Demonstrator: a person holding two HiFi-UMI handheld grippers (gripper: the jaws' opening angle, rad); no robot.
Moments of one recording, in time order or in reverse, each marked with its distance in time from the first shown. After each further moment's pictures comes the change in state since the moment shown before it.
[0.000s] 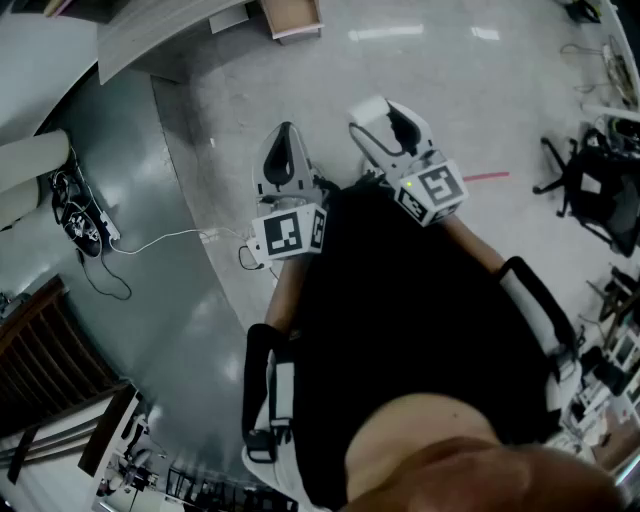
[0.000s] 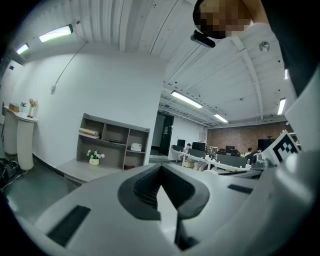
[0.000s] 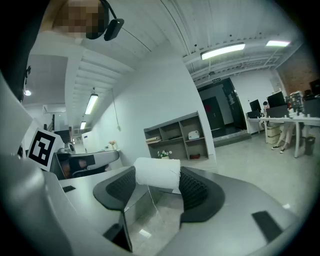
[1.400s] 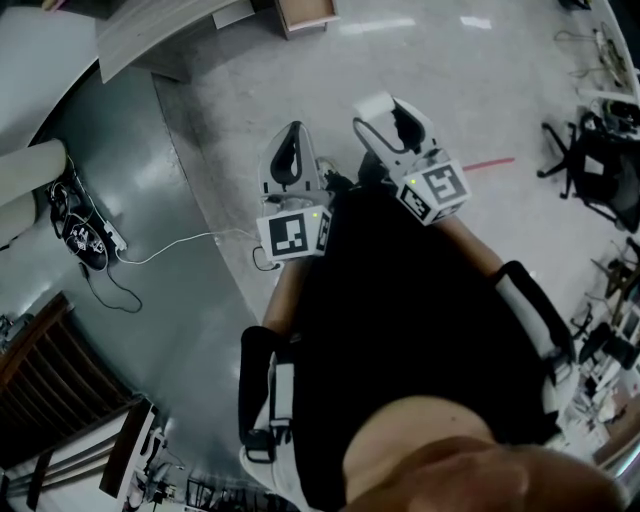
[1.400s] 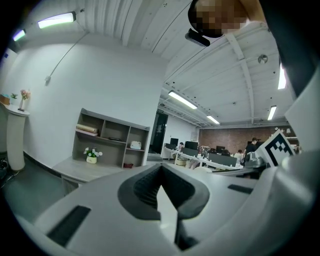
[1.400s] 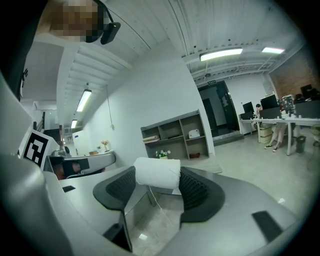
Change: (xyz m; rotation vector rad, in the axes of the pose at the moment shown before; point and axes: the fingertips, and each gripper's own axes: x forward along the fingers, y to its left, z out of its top) left arm -0.027 0.098 -0.007 -0.025 0.030 -0.111; right arm 0.072 0.078 -0.014 0.014 -0.008 -0.100
